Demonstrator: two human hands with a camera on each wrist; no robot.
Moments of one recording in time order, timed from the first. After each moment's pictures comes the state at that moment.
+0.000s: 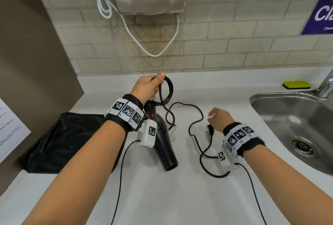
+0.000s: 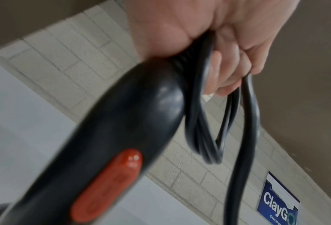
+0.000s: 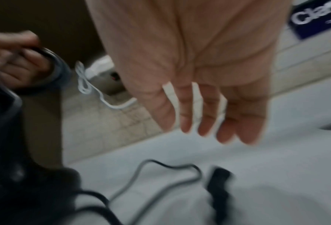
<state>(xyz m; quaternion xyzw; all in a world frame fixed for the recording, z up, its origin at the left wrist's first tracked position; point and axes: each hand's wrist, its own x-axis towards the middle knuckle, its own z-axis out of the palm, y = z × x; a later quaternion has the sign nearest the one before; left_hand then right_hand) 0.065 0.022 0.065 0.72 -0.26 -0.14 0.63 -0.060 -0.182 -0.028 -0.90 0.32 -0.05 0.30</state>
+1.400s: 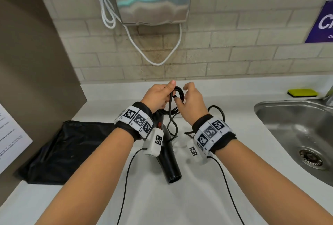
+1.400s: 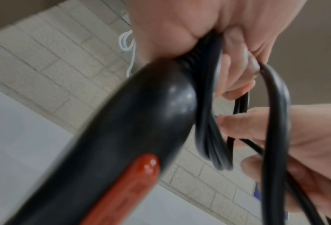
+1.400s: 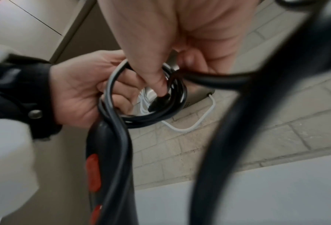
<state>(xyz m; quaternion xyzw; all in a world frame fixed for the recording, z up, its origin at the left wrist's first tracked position) 0.061 0.004 0.070 0.74 -0.29 -0.16 0.59 -0.007 -0.099 0.041 -0.87 0.15 -0.29 0.38</state>
